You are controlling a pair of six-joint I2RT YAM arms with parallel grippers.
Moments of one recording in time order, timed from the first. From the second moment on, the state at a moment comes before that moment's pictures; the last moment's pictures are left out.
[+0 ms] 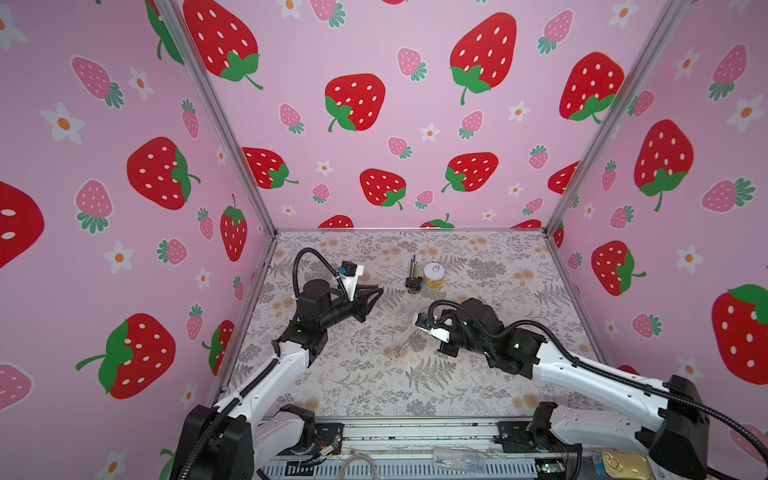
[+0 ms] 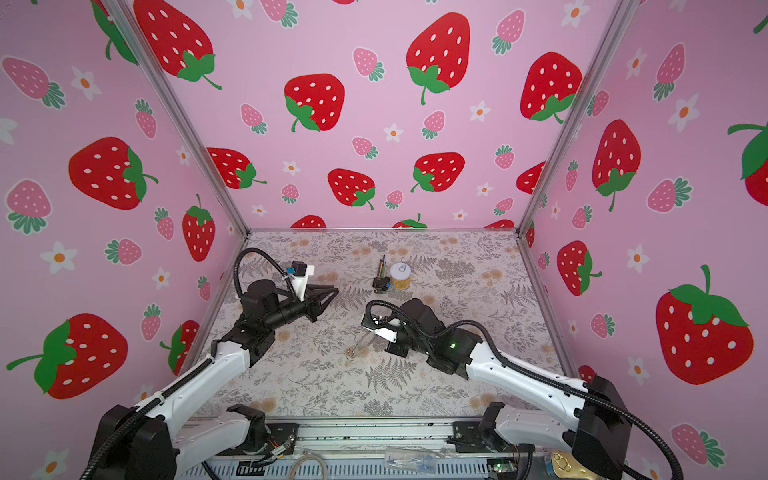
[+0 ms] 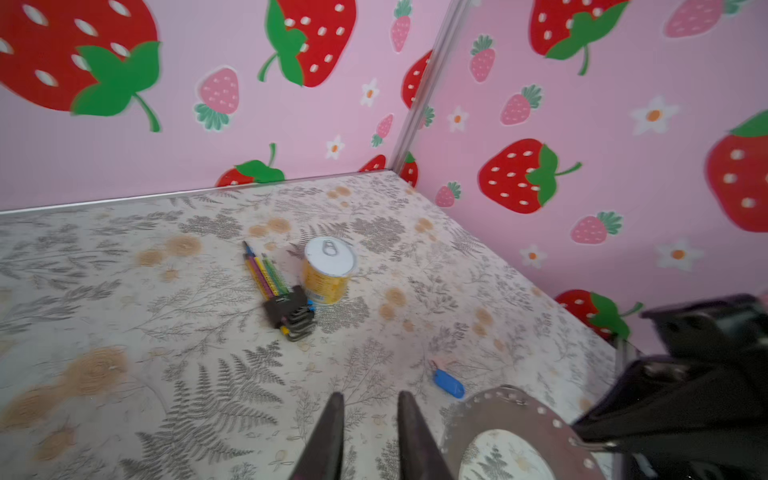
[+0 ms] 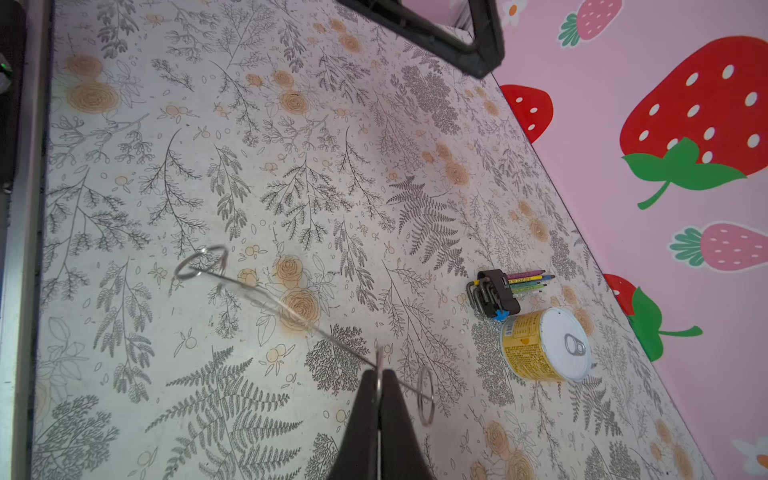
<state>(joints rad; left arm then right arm) -0.33 1.08 0.59 0.24 0.59 -0.11 1.05 1.12 0.80 -0.24 -0.02 -0.51</state>
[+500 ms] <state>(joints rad) -0.66 0.93 0.49 0.18 0.62 0.45 1.05 0.85 0.56 -0.11 -0.15 -0.59</state>
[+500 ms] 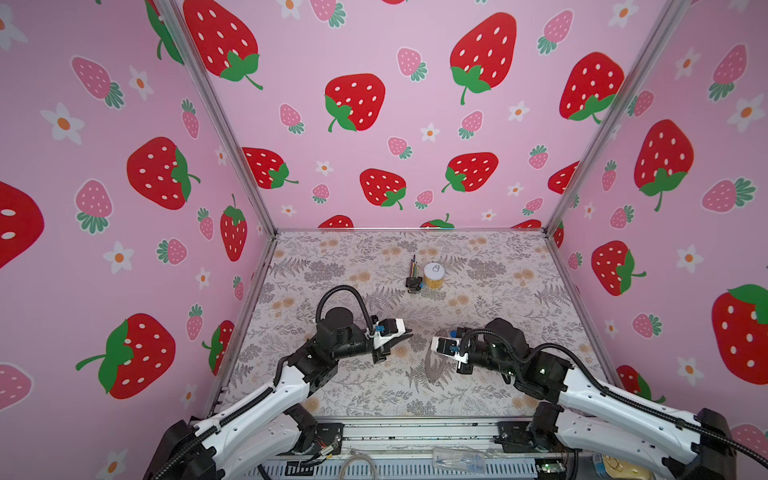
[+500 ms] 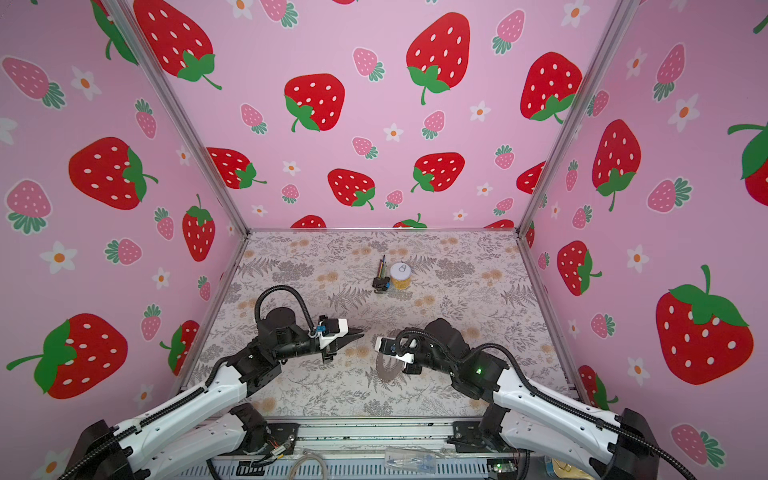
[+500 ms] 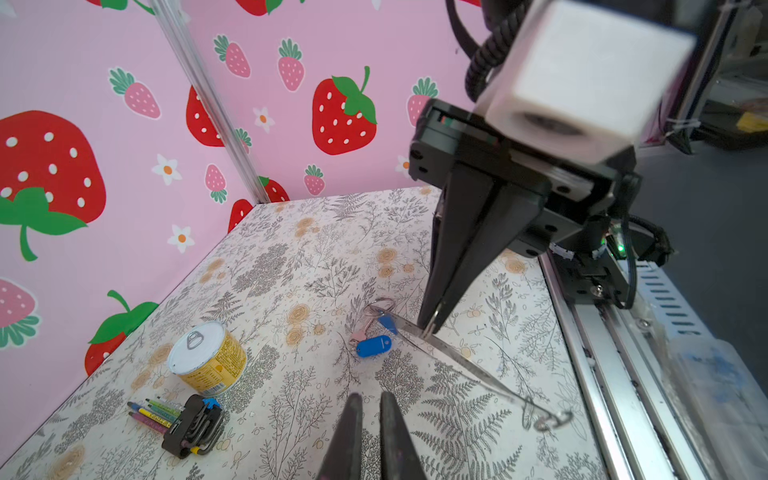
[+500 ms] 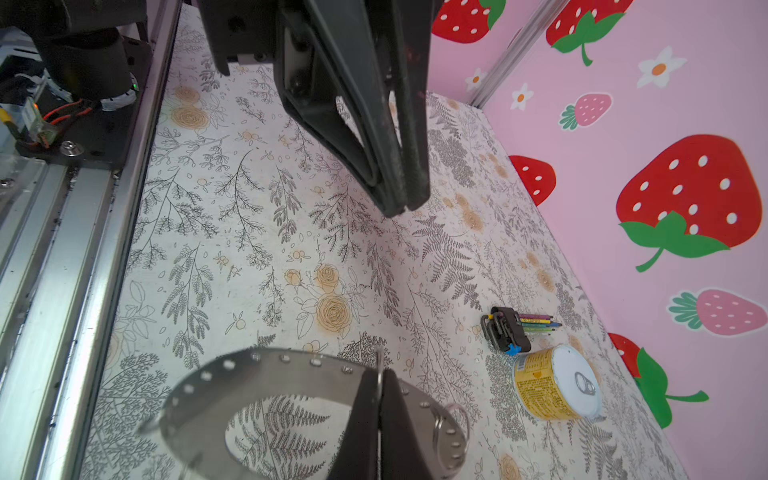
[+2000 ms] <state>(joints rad) -0.84 0.95 0.48 0.13 0.46 0.63 1.05 0.89 0.47 0.10 -0.26 -0.70</state>
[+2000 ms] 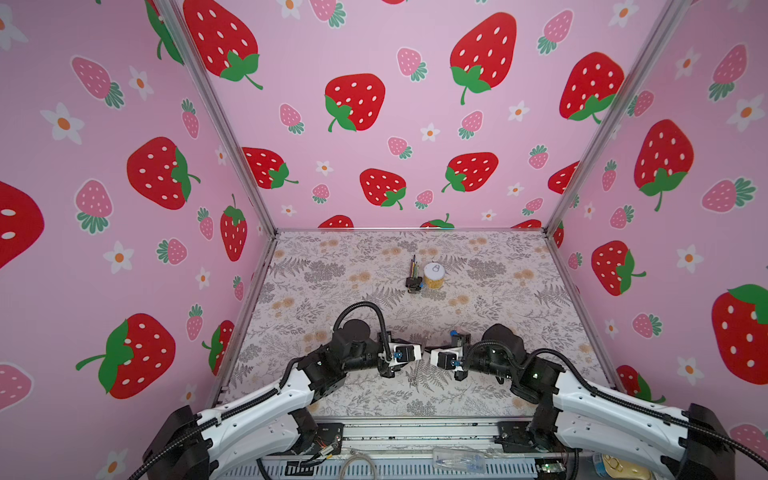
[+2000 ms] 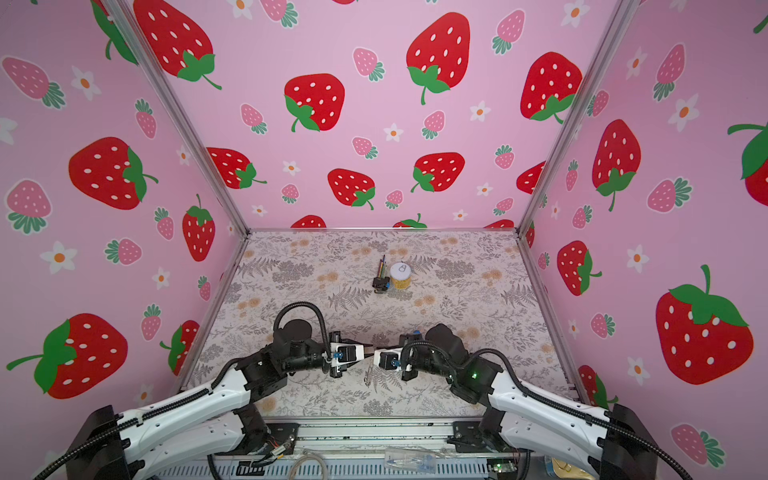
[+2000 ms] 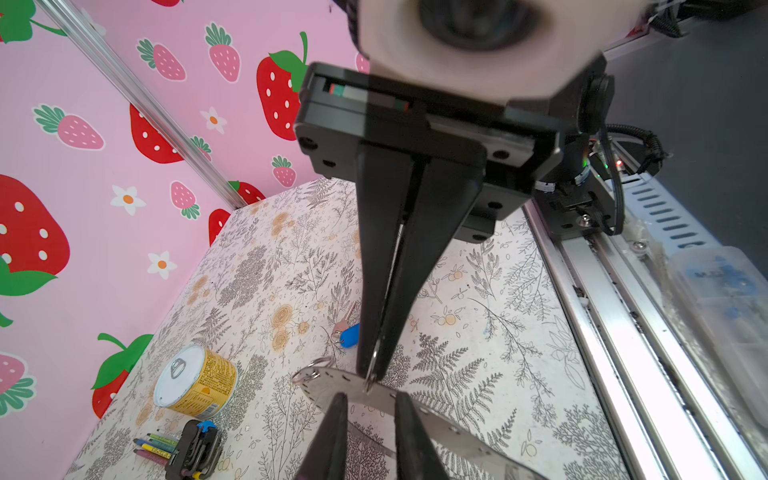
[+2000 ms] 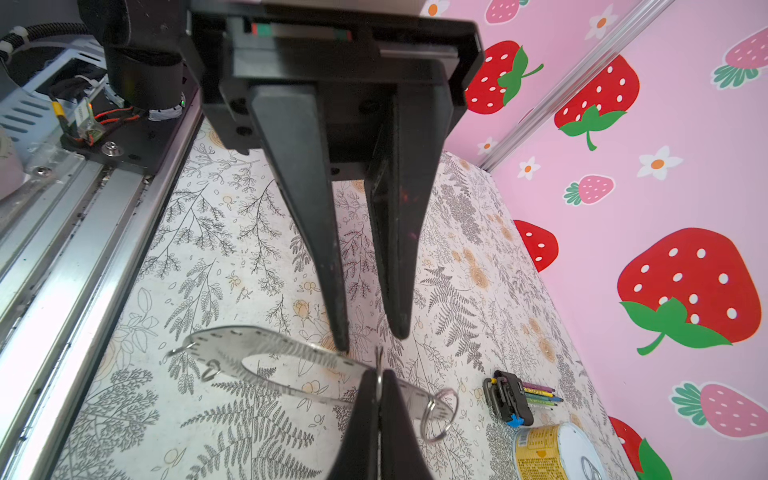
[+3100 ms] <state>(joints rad) -0.84 0.97 0.48 0.14 0.46 0.61 1.08 0.90 0.47 0.08 -0.23 -0.69</state>
